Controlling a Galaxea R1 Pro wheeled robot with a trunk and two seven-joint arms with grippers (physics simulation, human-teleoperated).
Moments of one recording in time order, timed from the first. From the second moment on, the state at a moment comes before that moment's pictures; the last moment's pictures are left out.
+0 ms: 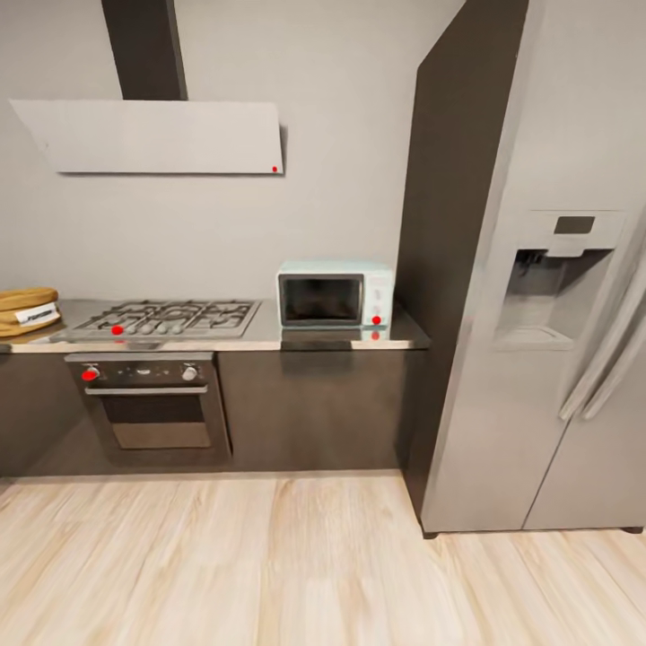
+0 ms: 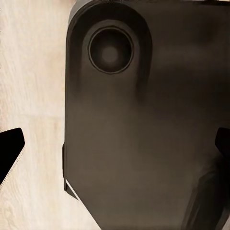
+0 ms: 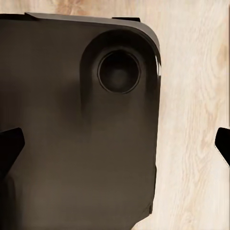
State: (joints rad) left arm 0.00 0.00 0.03 -0.04 0.07 0.02 0.01; right arm 0.00 -0.01 0.01 0.00 0.00 -0.11 0.00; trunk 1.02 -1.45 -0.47
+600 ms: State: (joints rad) left arm 0.00 0.00 0.03 -0.04 0.07 0.02 0.01; right arm 0.00 -0.01 0.01 0.00 0.00 -0.11 0.00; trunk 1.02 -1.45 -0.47
